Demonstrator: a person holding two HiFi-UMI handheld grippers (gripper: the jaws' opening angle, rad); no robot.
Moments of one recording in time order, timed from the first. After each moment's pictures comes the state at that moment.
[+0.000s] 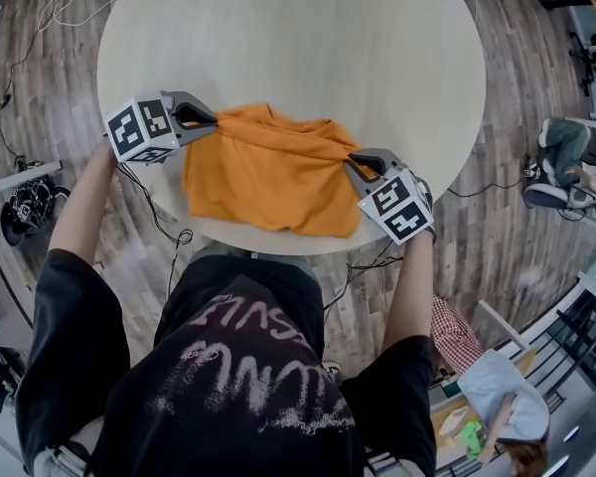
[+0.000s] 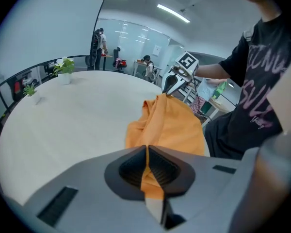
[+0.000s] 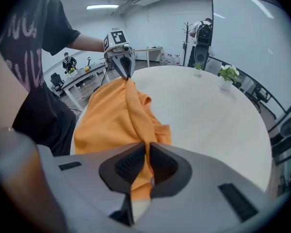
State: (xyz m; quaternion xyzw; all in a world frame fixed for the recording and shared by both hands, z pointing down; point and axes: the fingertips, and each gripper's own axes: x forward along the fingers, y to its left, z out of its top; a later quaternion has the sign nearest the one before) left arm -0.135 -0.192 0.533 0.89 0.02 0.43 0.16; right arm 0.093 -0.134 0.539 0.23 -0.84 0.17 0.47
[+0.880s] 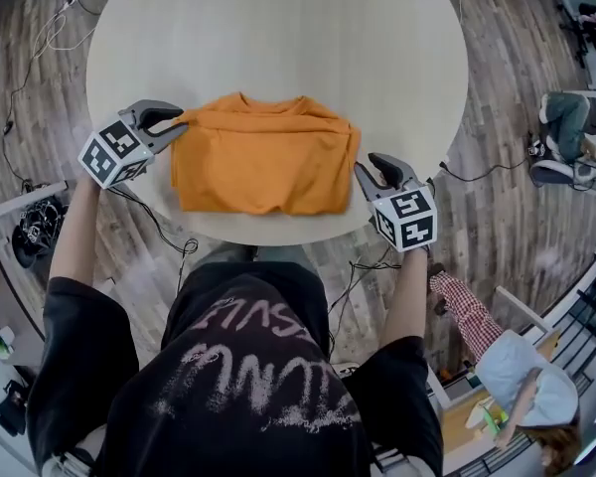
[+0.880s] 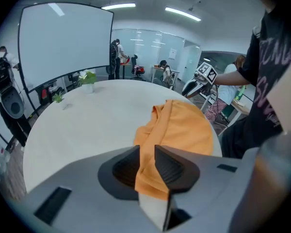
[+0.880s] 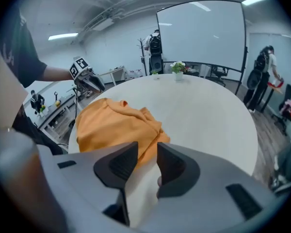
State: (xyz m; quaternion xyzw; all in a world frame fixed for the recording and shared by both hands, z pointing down) left arm -0.163 -0.202 0.516 0.89 -0.12 0.42 0.13; right arm 0.163 -0.101 0.532 0.42 -0.79 0.27 0.34
